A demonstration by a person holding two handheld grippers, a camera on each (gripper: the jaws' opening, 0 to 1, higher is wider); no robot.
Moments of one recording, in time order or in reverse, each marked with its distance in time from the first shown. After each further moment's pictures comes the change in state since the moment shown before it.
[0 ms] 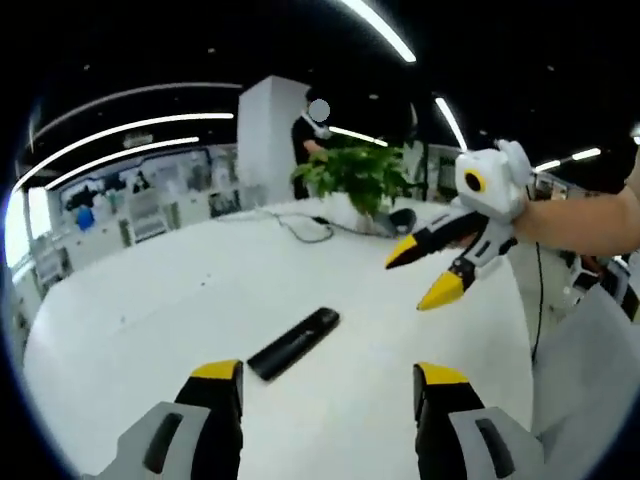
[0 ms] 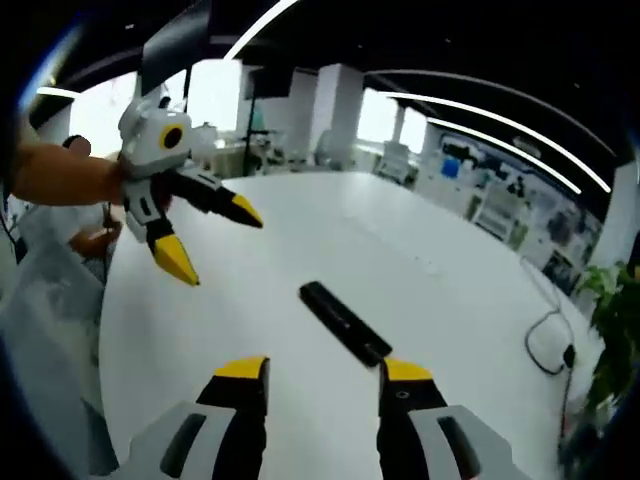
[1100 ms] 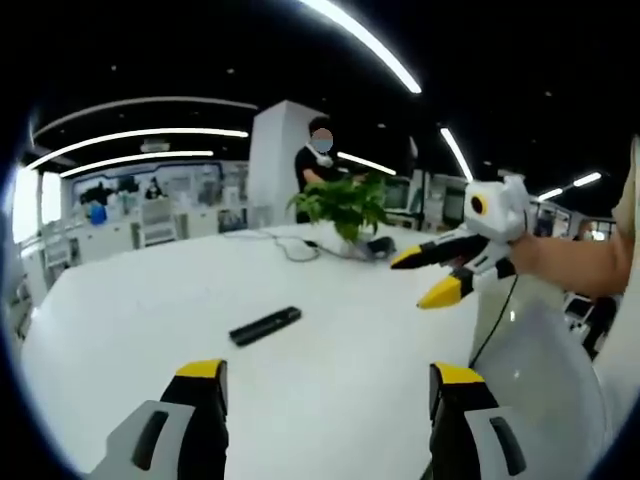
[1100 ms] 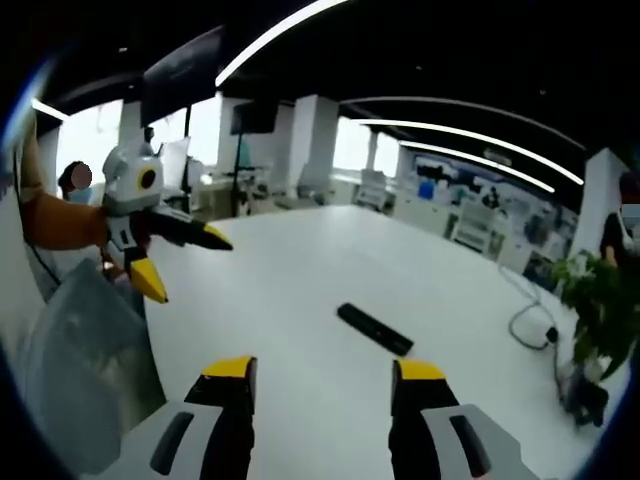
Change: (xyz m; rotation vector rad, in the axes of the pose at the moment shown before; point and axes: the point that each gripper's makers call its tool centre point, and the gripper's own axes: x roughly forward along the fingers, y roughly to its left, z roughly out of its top) left arm -0.104 -0.072 -0.010 -0.073 -0.126 0.004; right arm -0.073 0.079 0.015 0.064 -0.142 -0.091
